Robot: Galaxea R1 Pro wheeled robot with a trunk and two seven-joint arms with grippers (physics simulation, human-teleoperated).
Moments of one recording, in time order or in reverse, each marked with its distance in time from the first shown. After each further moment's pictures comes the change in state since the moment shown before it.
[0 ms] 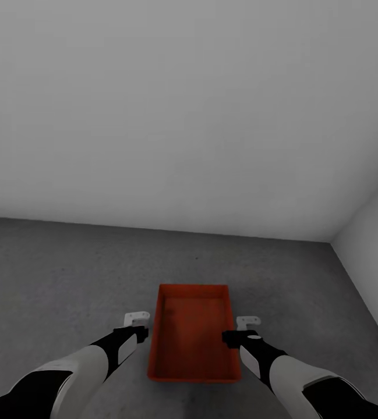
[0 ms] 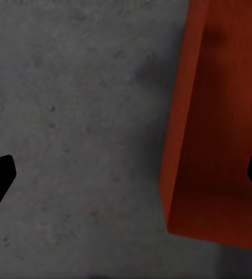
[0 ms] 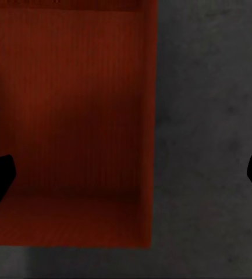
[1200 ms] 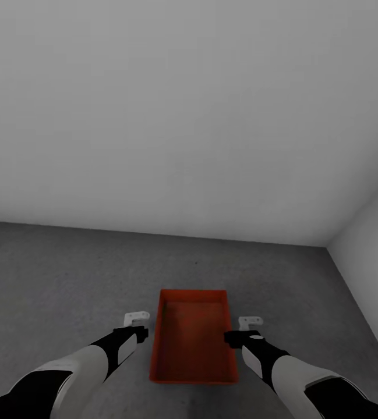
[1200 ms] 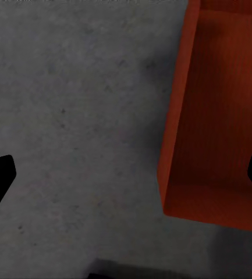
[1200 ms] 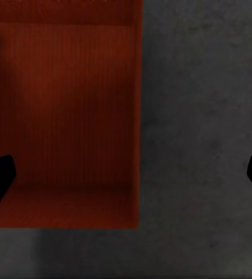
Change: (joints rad) left arm 0.000 0.000 0.000 0.000 0.000 0.000 0.000; right arm 0.000 -0.011 0.000 0.001 0.000 0.002 -0.003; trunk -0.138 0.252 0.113
